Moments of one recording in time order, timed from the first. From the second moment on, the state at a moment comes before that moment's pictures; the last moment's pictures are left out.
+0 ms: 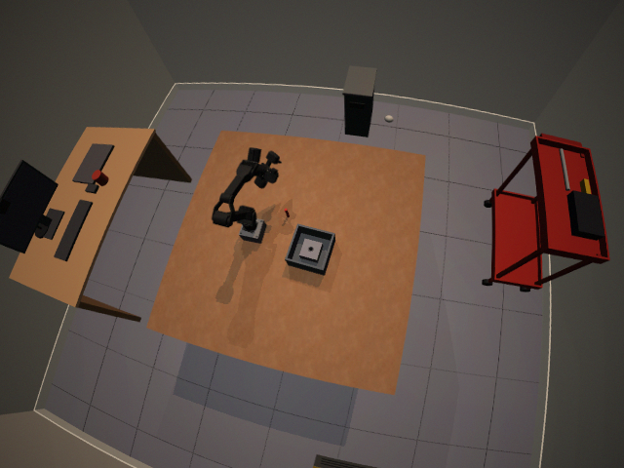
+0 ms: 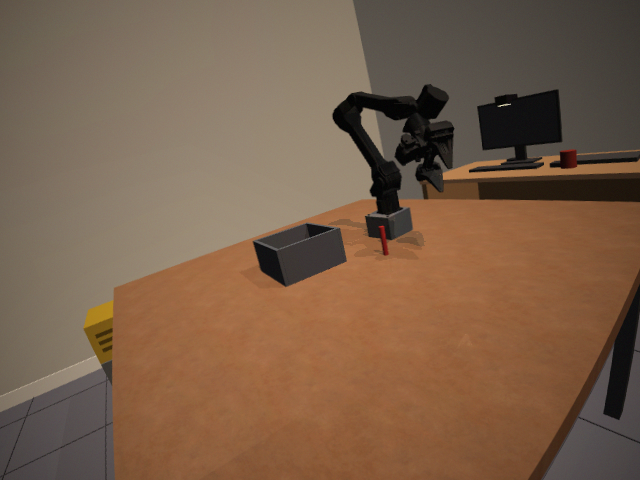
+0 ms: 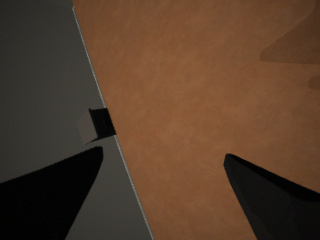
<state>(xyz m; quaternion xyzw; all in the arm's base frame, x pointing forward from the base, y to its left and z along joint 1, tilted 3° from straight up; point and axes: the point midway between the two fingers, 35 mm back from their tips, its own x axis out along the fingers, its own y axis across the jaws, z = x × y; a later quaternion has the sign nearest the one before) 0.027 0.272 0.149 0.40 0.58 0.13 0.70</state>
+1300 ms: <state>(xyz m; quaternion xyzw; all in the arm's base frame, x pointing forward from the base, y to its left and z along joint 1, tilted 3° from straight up) 0.141 0.154 0.106 0.23 0.66 -0.23 0.67</state>
